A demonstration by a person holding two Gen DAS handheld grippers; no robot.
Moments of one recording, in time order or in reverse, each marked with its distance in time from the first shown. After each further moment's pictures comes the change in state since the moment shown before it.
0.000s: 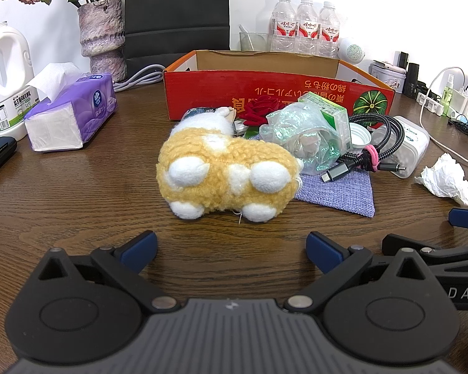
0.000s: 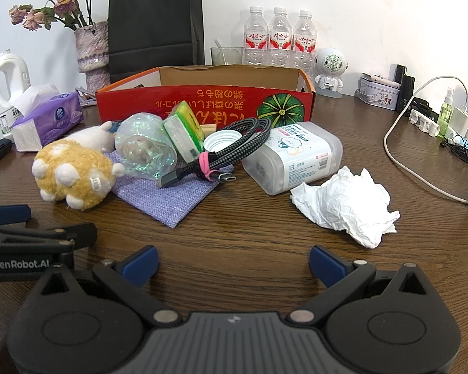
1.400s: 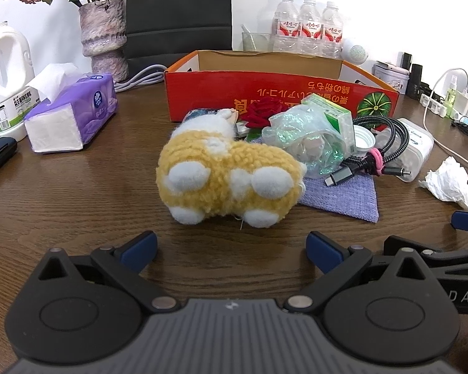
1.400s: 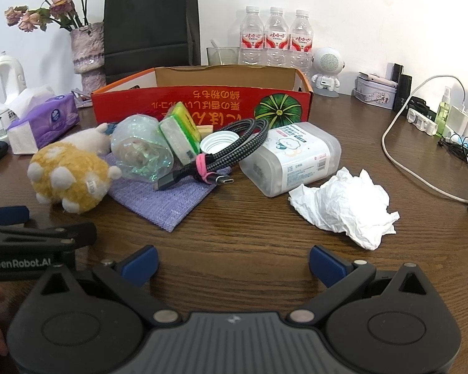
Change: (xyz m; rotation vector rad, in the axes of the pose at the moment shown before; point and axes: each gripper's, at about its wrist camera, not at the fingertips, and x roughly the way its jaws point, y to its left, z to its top) left arm 0.004 -0.001 0.004 -0.005 0.000 0.009; right arm 0.004 0.001 0.002 0.009 0.000 -0.013
